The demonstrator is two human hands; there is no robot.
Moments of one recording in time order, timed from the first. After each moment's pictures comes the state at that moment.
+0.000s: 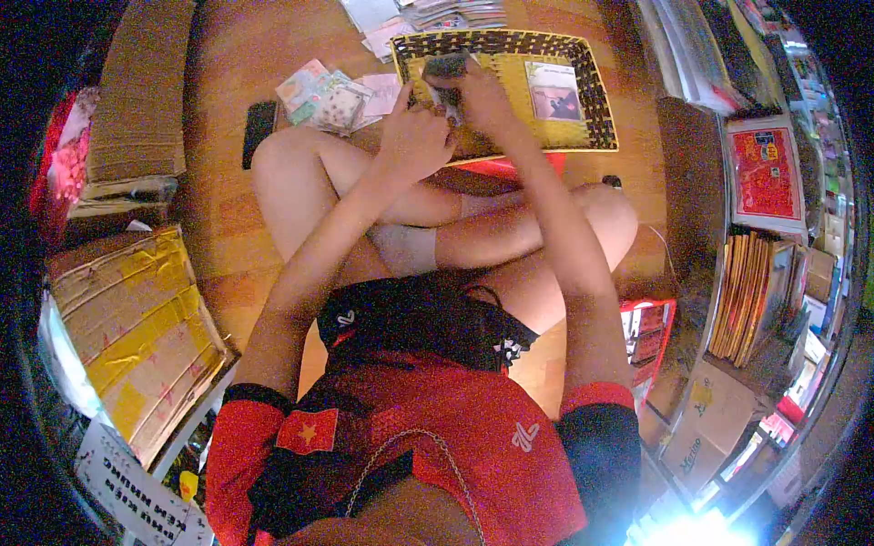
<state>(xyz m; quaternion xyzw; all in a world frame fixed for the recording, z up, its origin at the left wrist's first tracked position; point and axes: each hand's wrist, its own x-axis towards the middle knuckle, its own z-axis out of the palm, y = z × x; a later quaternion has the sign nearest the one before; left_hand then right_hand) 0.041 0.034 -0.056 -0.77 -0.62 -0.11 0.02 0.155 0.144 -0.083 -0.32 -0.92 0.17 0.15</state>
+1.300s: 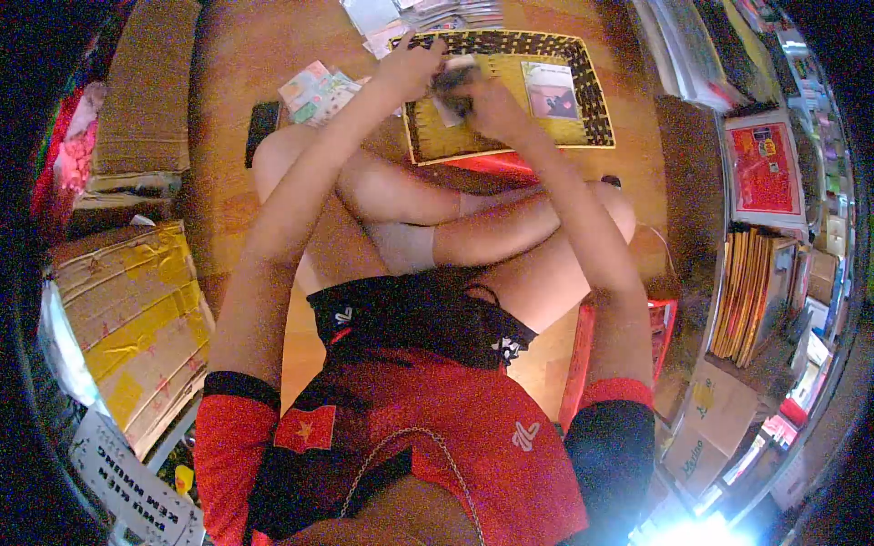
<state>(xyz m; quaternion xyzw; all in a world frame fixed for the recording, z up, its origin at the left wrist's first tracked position) -0.003 0.122 -0.063 -0.81 -0.59 -0.06 -0.02 0.180 0.144 -0.071 -0.29 -0.94 0.18 0.09</state>
